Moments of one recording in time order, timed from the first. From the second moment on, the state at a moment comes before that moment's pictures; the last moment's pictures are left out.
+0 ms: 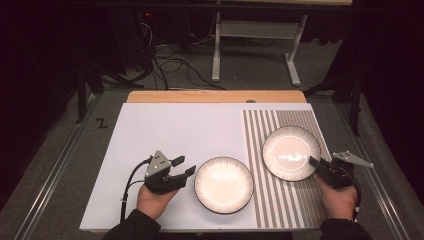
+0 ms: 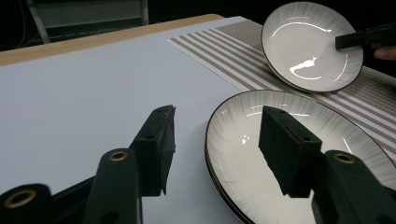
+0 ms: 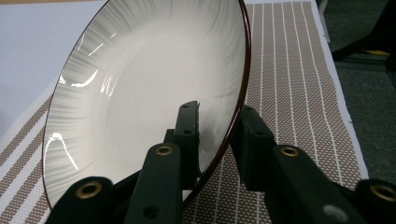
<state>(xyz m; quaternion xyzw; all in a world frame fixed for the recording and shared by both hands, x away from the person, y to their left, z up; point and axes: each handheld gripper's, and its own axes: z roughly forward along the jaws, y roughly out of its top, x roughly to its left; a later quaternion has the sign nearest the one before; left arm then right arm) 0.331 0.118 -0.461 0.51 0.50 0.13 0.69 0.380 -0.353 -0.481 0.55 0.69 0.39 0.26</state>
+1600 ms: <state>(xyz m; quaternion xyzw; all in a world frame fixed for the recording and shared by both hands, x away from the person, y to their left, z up) 0.330 0.114 -0.466 0.52 0.51 0.11 0.68 0.383 -0.374 -0.494 0.60 0.68 0.35 0.24</state>
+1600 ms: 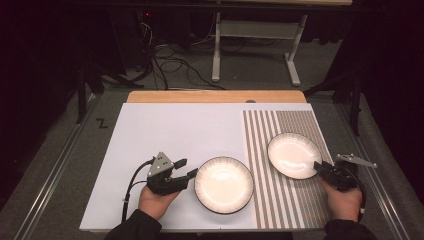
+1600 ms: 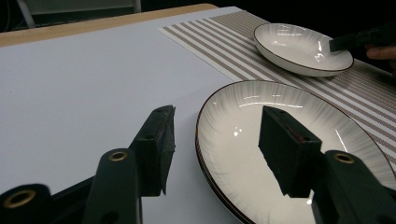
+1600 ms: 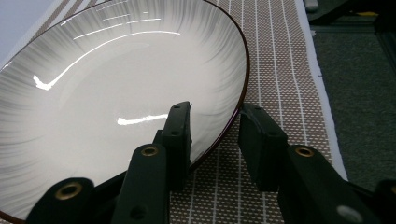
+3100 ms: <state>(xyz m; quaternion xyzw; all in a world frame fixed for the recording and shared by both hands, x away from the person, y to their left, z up) 0.295 0.159 -0.473 0.53 0.50 0.19 0.66 0.323 -0.229 -0.461 0.42 0.75 0.45 0.24</state>
